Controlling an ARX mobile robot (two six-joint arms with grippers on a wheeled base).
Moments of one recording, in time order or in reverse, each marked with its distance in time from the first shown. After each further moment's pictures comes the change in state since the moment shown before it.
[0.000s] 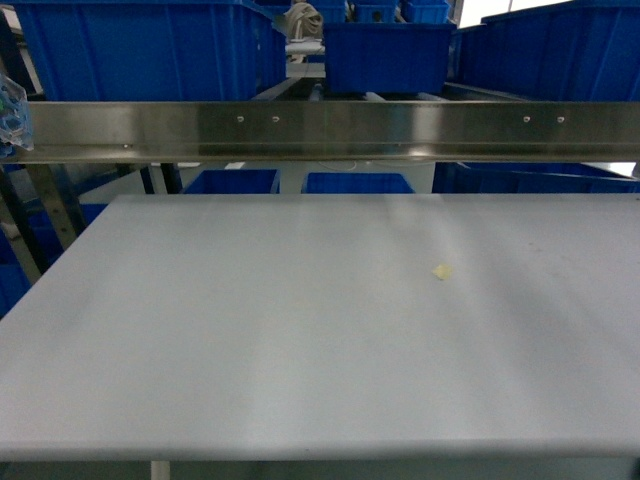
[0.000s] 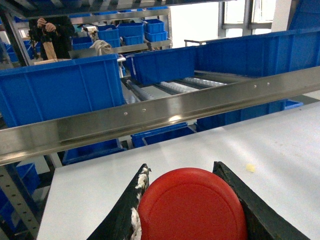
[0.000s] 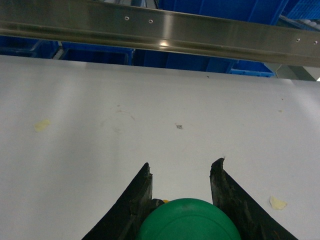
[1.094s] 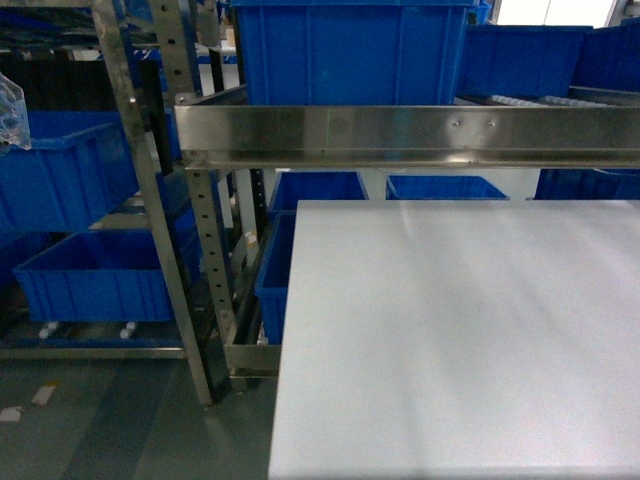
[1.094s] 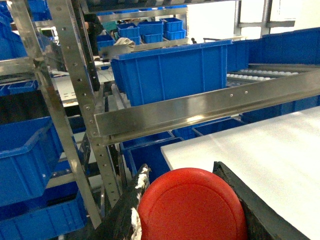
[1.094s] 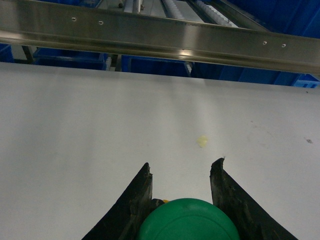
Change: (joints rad) left arm 0.001 0.000 0.000 0.000 0.000 0.000; right arm 0.000 -0.003 0.000 0.001 -0.003 0.000
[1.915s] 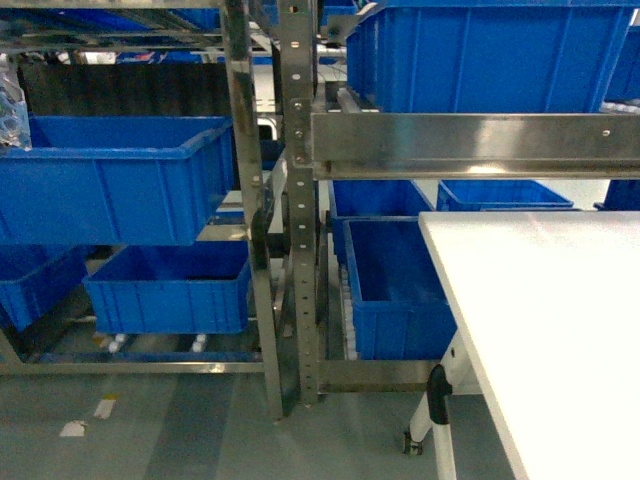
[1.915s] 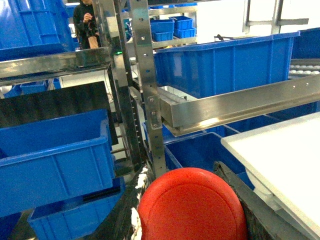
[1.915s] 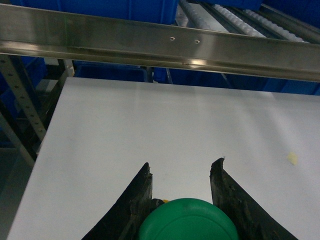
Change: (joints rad) left arm 0.000 0.000 0.000 -0.001 0.000 0.000; right arm 0.000 -0.002 0.000 0.001 0.000 0.000
